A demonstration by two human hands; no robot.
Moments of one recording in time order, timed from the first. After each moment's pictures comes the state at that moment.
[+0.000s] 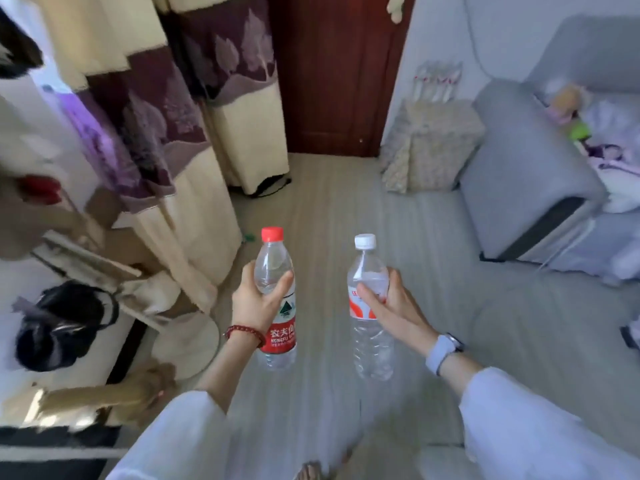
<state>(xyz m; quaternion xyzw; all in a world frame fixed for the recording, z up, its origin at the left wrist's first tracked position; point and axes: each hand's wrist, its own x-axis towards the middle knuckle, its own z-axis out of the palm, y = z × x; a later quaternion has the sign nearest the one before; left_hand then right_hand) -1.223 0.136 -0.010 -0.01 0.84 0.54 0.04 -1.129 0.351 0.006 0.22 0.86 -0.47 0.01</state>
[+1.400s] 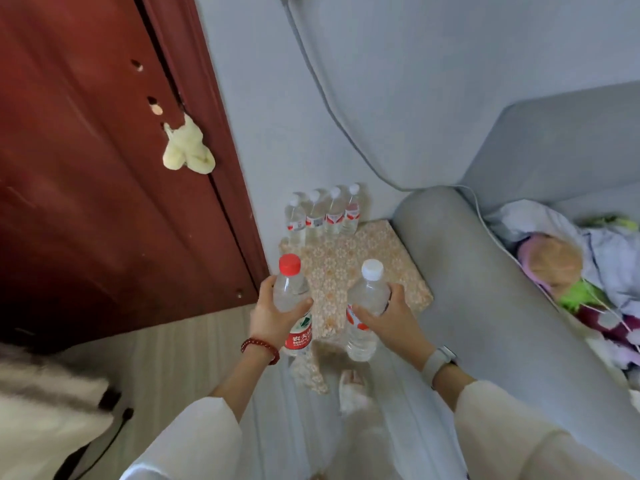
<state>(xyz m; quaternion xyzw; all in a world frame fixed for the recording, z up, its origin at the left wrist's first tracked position) -2.059 1.061 -0.043 0.15 0.80 0.53 0.23 -1.918 1.218 -0.042 0.38 0.77 -0.50 -0.11</state>
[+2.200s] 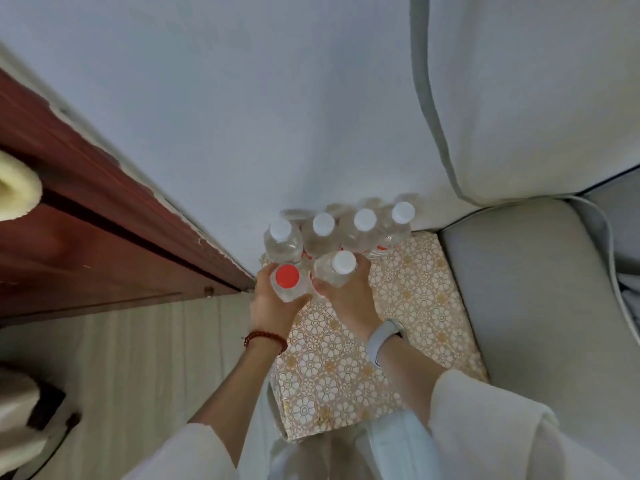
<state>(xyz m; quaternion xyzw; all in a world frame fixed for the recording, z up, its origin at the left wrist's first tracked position) -2.271 1.275 -0.239 0.04 0.86 0.45 0.22 -2.213 1.391 -0.228 0.43 0.67 -0.60 -0.05</state>
